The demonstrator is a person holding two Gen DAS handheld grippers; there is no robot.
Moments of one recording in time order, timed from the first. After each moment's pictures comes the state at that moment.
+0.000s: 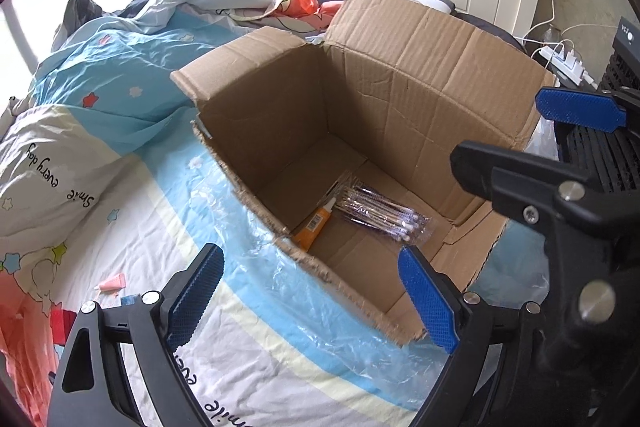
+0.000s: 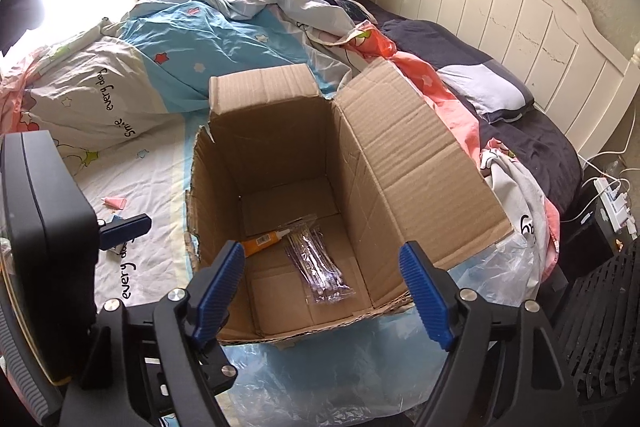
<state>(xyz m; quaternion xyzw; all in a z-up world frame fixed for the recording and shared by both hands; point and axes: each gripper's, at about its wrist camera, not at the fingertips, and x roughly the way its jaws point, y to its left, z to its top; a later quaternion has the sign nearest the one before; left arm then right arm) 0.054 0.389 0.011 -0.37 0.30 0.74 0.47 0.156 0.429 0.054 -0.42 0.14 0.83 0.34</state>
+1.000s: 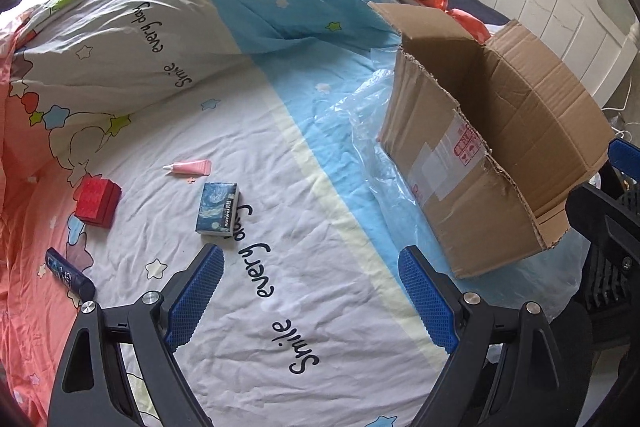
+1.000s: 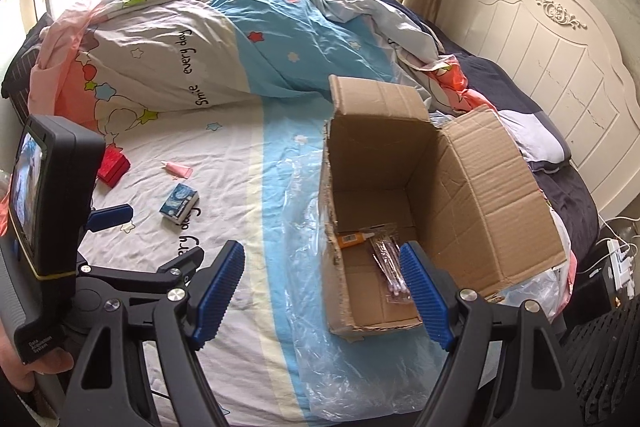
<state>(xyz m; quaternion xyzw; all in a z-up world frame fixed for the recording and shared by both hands) -0.029 0.260 0.008 -0.47 0.20 0.79 0.35 0.097 0.331 0.064 -0.44 0.07 0.86 0.27</state>
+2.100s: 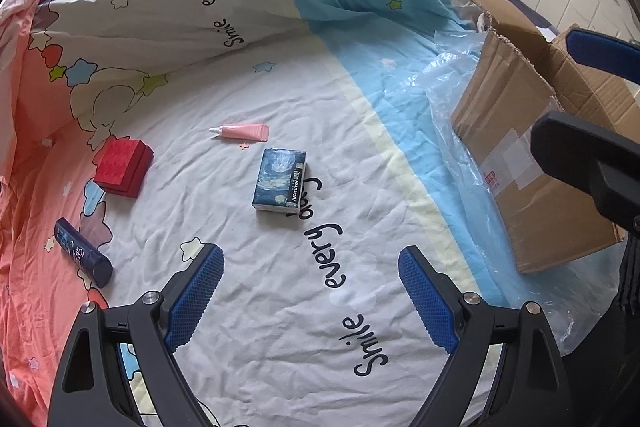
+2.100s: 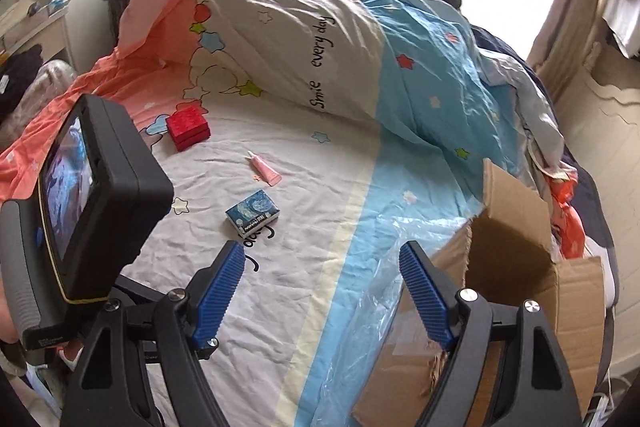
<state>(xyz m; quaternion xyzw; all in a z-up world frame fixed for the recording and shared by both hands) -0.079 0.219 -0.037 -0.49 0.19 0.80 0.30 -0.007 0.294 0.034 -0.45 -0.08 0.89 0.05</state>
